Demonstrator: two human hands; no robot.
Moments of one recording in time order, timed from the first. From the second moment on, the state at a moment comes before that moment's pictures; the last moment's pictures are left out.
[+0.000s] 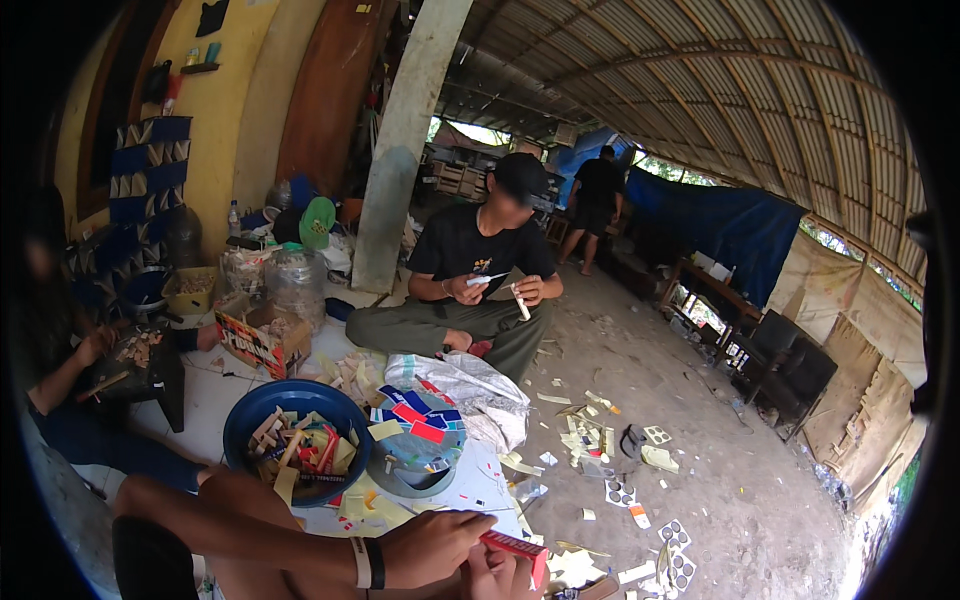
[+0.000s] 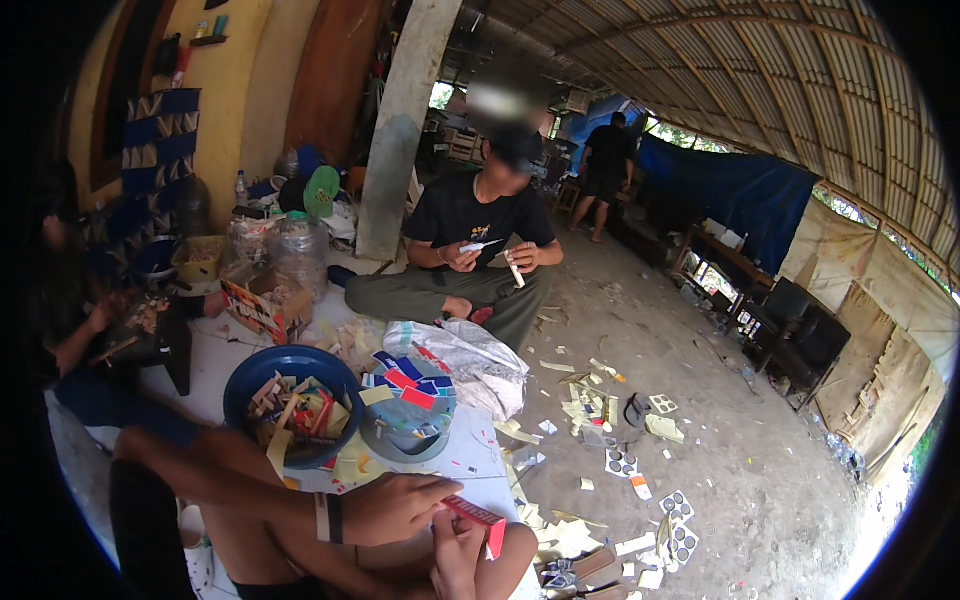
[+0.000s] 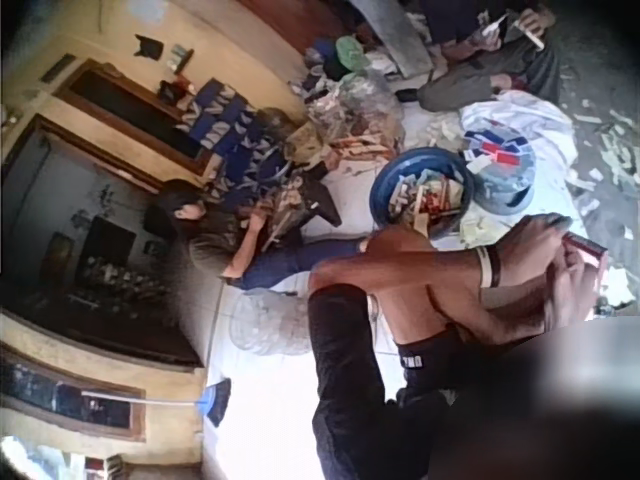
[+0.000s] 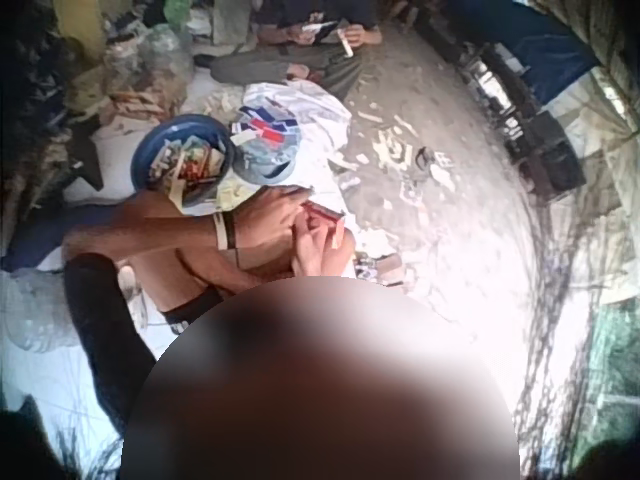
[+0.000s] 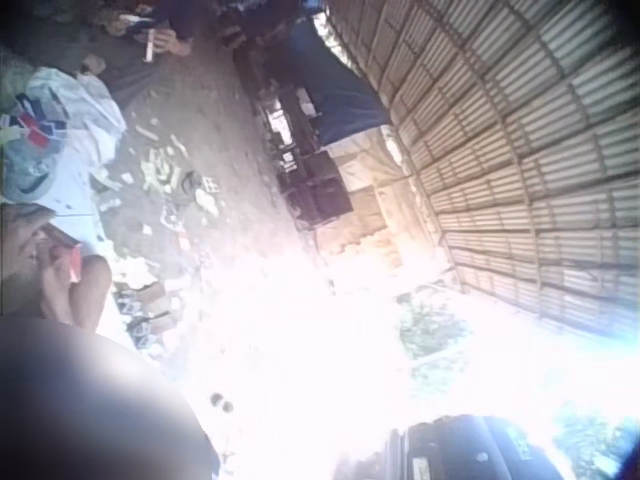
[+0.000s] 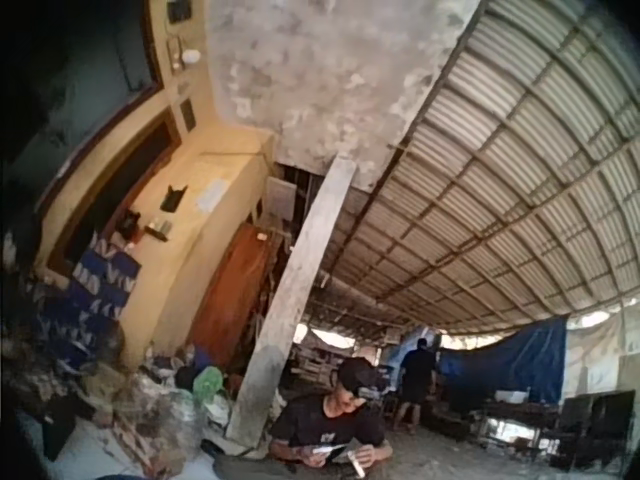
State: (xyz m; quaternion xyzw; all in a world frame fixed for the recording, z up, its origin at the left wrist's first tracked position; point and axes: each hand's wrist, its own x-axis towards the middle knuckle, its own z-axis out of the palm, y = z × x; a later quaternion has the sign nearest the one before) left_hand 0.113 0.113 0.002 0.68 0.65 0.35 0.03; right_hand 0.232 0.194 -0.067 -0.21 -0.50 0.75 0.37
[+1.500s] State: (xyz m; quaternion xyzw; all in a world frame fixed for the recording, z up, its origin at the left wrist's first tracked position) left_hand 0.052 0.131 0.055 0.53 0.71 0.47 0.00; right_hand 0.134 0.247 -0.061 0.07 -0.32 0.90 0.28
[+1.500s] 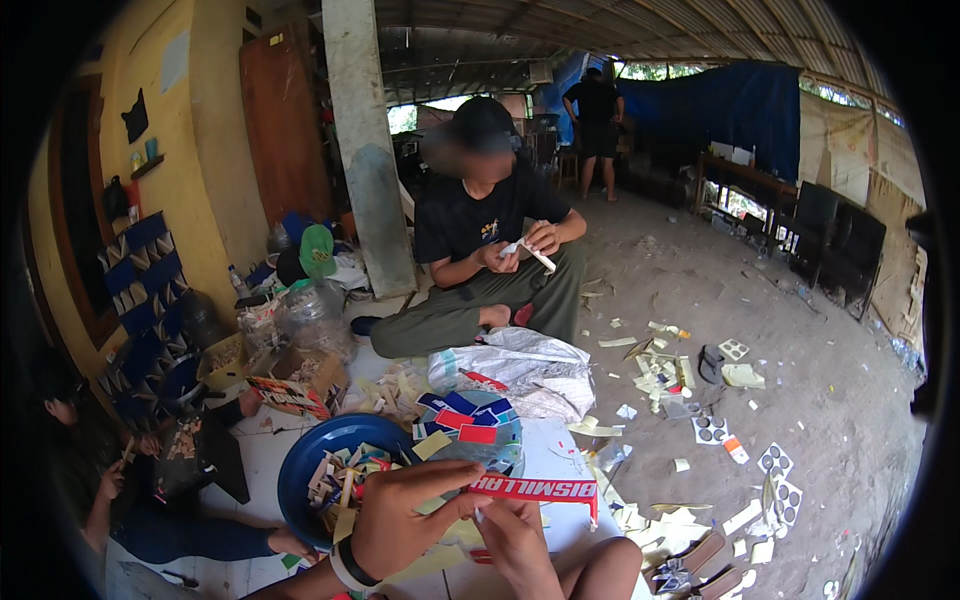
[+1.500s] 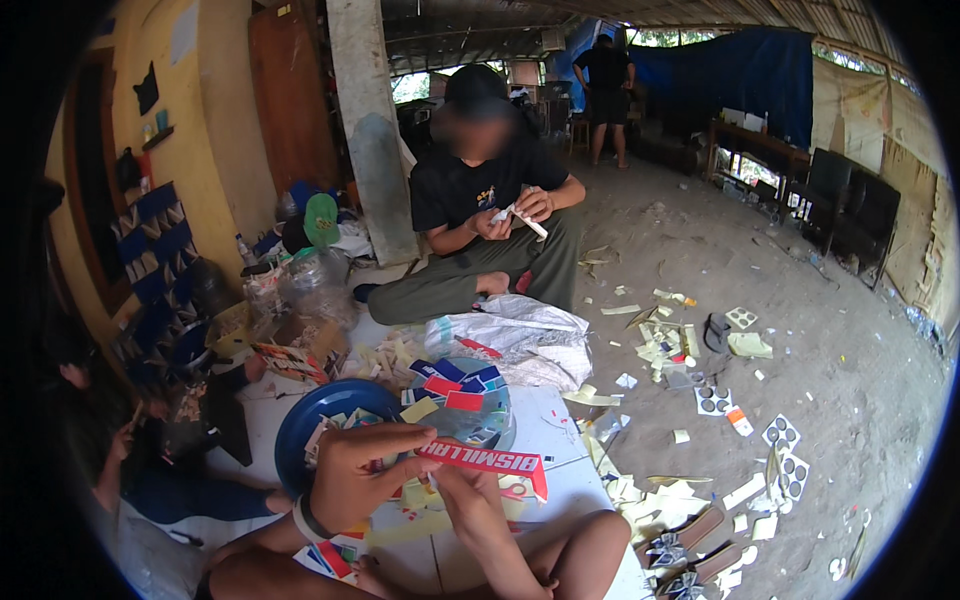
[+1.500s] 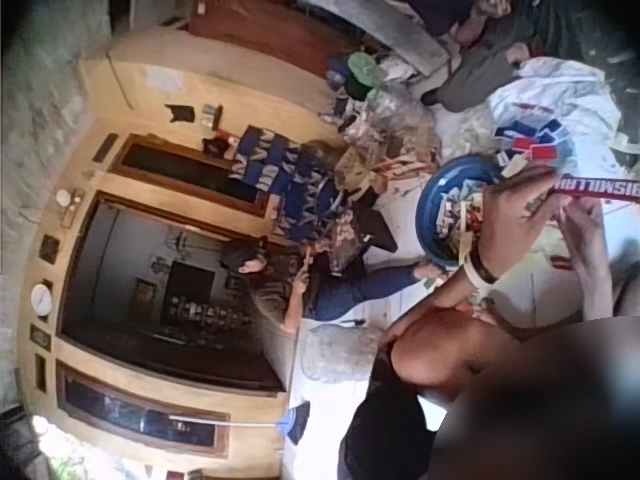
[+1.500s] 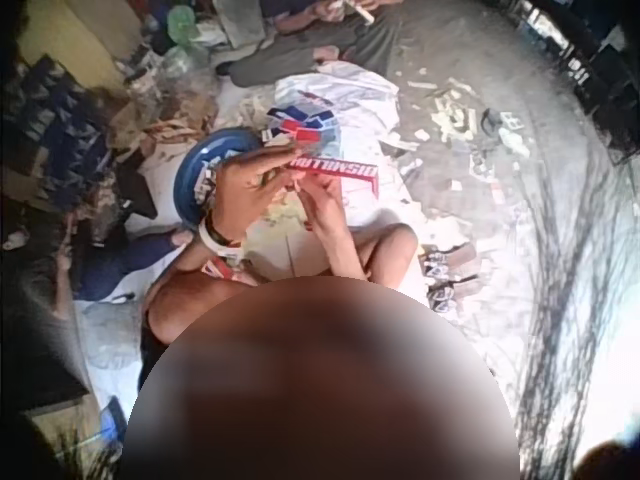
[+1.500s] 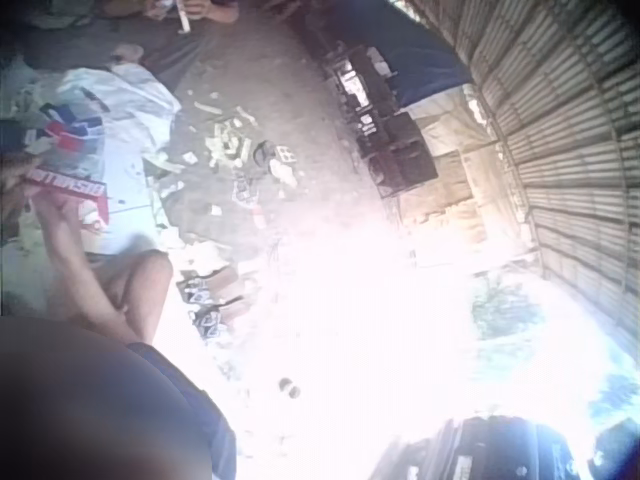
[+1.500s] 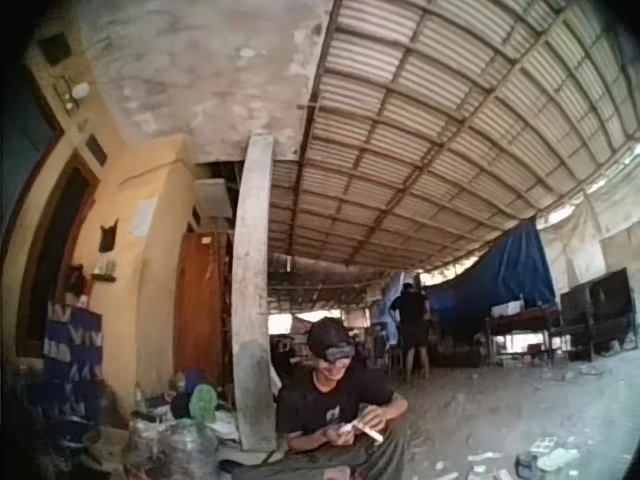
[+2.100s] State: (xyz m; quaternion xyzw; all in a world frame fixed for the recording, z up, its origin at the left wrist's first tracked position) left_hand 0.049 0.157 0.036 0.61 0.72 0.29 -0.13; right_hand 0.132 0.258 -0.091 0.01 -0.29 0.92 0.26
